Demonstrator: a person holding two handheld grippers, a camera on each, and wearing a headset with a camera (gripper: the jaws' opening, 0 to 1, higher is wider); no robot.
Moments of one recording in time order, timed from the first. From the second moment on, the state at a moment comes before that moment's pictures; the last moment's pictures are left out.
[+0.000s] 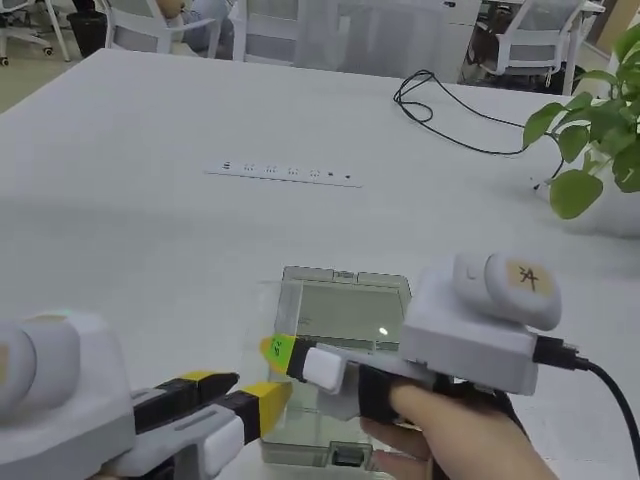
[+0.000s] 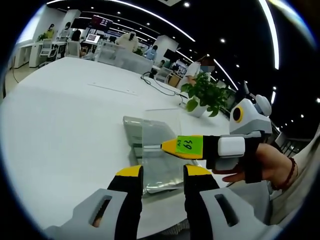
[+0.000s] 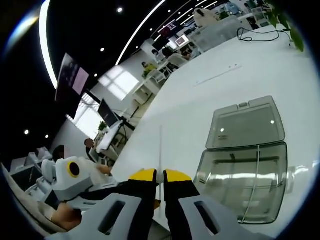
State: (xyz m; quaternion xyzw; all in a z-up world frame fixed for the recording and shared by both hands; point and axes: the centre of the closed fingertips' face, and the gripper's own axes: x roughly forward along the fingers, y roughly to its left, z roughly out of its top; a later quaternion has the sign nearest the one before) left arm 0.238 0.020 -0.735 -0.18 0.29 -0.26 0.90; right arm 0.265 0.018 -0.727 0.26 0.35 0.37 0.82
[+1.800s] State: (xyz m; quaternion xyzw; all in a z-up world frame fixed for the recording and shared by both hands) left arm 0.238 -0.006 -0.744 0.08 0.18 -0.41 0.89; right arm 0.279 -0.046 -0.784 0.19 0.61 0.20 0.75
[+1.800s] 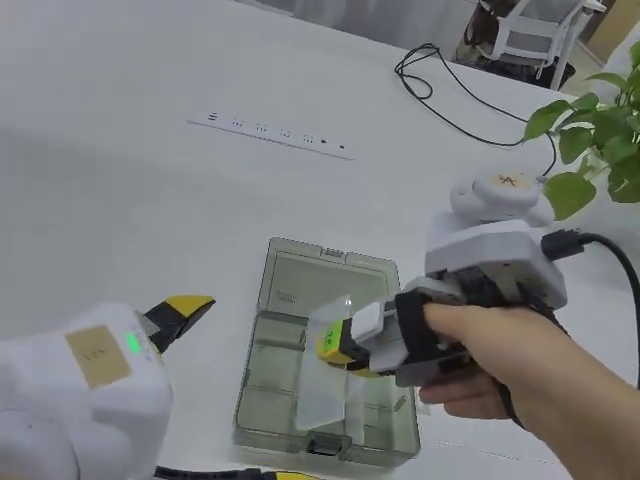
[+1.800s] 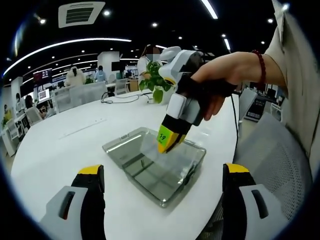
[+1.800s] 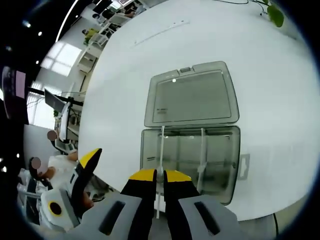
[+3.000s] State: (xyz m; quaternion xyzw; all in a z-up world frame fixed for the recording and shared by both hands) left arm 0.249 0.004 -0.749 0.05 0.20 -0.40 0.89; right arm 0.284 -0.046 -0.806 0.17 0.63 0.18 0.73
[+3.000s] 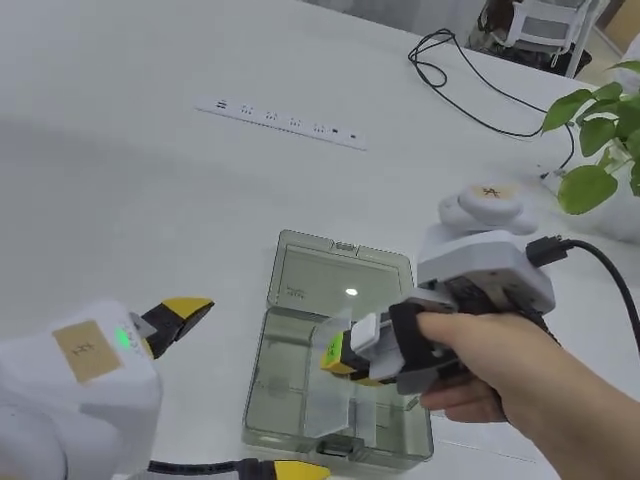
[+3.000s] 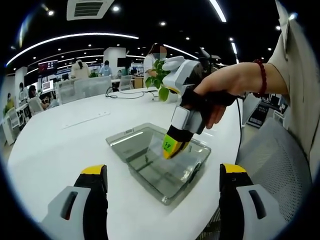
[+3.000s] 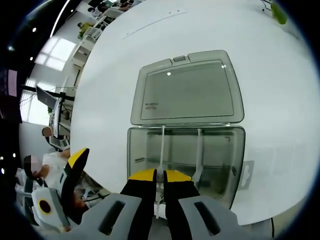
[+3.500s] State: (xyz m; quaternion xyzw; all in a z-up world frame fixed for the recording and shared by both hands) left arm 0.247 0.002 -0.746 0.05 0.20 -0.40 0.89; right arm 0.284 -0.049 -0.806 0.17 0.63 0.18 0.73
